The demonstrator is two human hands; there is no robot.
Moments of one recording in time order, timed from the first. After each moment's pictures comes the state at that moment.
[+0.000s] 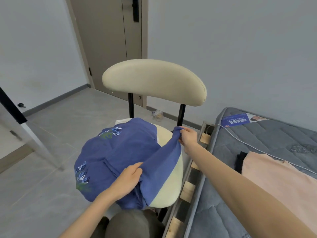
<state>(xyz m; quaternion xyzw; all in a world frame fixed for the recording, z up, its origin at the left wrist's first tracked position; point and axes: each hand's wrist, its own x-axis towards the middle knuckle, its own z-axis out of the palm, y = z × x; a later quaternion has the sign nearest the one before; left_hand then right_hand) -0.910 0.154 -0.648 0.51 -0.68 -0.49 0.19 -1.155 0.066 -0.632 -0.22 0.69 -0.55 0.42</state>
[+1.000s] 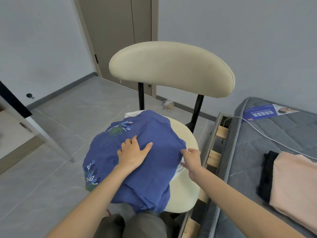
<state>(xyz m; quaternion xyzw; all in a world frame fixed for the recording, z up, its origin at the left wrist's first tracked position) -0.912 0.055 -0.666 0.70 -0.66 -0.25 0.09 -1.101 0.095 -0.698 -0.19 0.74 -0.44 0.48</state>
